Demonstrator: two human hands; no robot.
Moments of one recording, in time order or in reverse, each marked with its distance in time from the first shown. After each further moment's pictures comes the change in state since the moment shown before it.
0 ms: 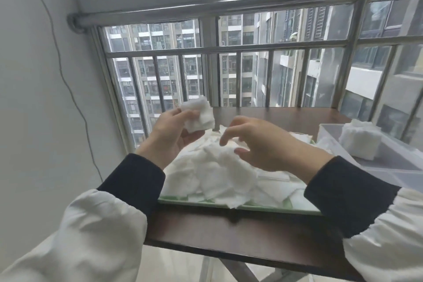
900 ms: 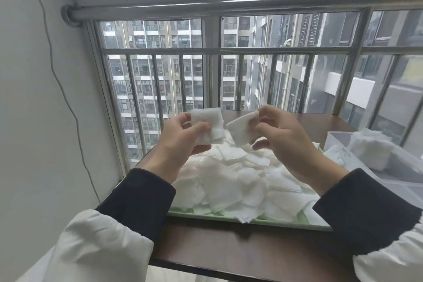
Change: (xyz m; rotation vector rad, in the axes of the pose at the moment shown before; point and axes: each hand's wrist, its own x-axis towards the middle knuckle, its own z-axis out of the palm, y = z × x) left_hand 0.002 -0.022 -0.008 0.148 -0.004 0.153; right_hand 0.004 0.003 0.007 0.976 0.412 0.308
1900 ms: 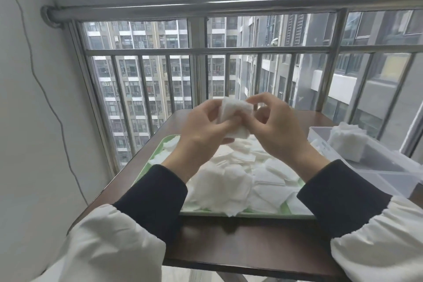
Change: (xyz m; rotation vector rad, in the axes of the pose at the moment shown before) left_hand -0.014 0.020 0.058 0.098 -0.233 0.179; right_hand 0.004 -0.002 -0.015 -0.504 0.242 -0.236
